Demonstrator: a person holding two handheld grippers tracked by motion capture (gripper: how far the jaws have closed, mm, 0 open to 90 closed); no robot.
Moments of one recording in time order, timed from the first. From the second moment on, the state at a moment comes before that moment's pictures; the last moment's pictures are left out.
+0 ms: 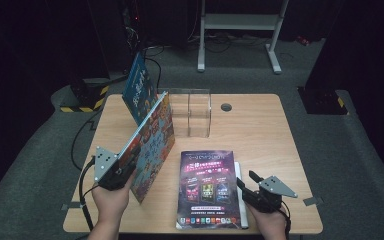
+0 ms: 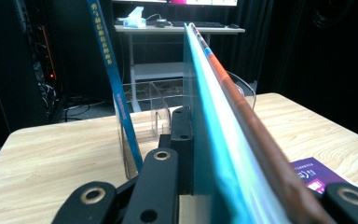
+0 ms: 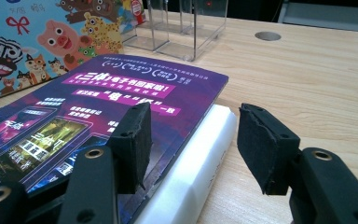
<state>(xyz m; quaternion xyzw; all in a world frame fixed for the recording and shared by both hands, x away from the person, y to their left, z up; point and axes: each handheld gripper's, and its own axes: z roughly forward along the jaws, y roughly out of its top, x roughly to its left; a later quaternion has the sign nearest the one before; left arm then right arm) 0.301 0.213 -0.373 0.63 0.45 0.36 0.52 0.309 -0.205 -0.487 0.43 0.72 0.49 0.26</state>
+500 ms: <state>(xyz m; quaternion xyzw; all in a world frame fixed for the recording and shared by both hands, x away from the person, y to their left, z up) 0.311 0.209 -0.345 0.63 0.45 0.36 0.52 0.309 -0.214 -0.484 0.43 0.71 0.49 0.26</state>
